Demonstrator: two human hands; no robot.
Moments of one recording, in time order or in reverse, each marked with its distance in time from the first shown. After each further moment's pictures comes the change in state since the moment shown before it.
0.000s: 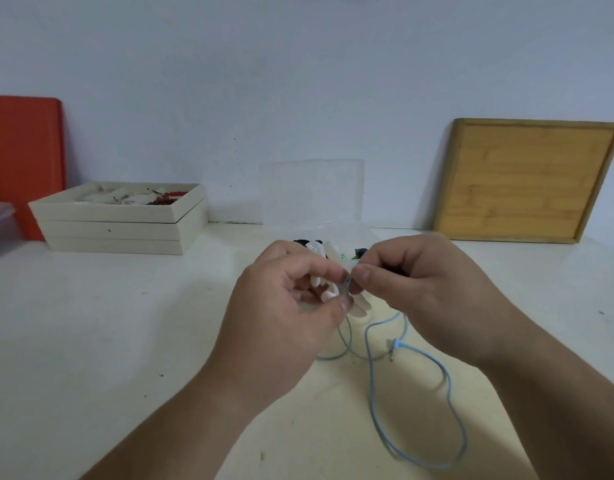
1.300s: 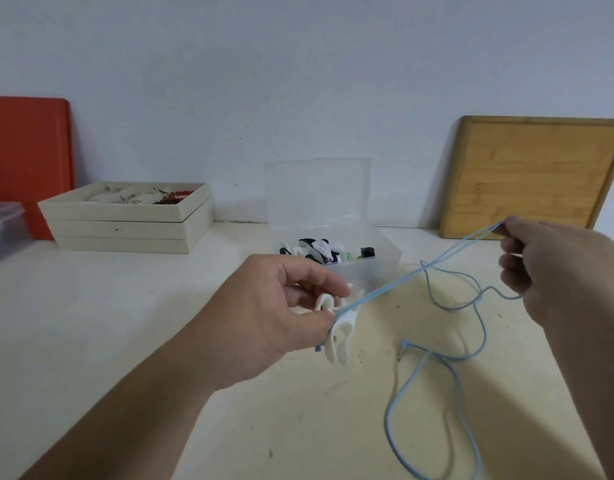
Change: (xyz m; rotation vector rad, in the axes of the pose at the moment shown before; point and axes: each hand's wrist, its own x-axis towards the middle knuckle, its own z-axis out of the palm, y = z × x) left_hand 0.008 0.003 -0.030 -0.028 -0.309 -0.291; right_hand 0.014 0.058 -0.067 0.423 0.906 0.579
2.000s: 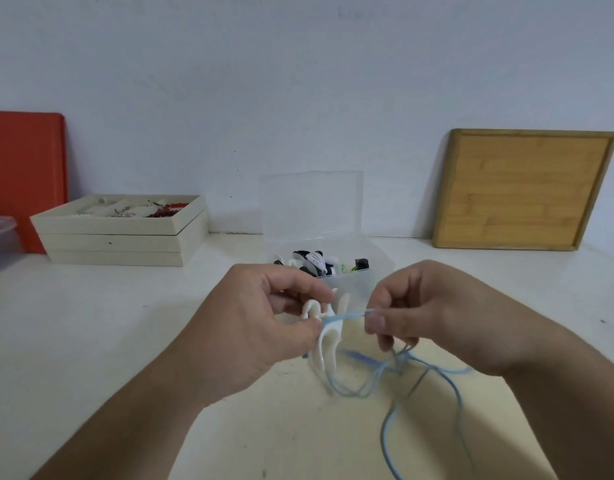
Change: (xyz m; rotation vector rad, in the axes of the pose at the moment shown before) left_hand -0.001 0.004 -0.001 -0.010 0.068 0.056; right_hand -0.062 0.001 0.022 -0.471 -1.133 -0.323
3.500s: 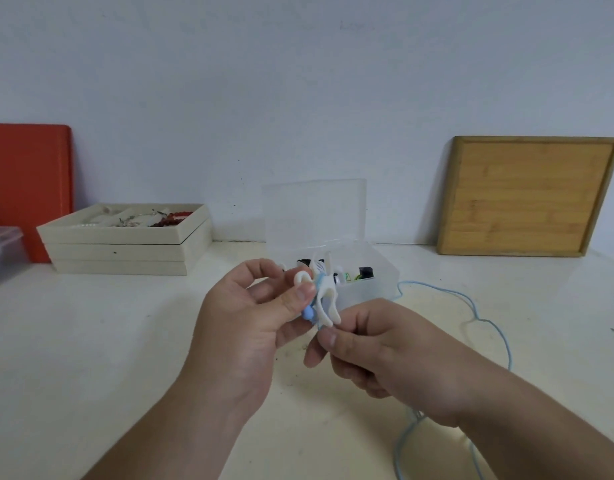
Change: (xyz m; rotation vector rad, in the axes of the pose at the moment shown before) left_hand 0.008 -0.004 0.014 -0.626 0.377 -0.042; right_hand 0.009 -0.001 0.050 0.214 -0.119 0.072
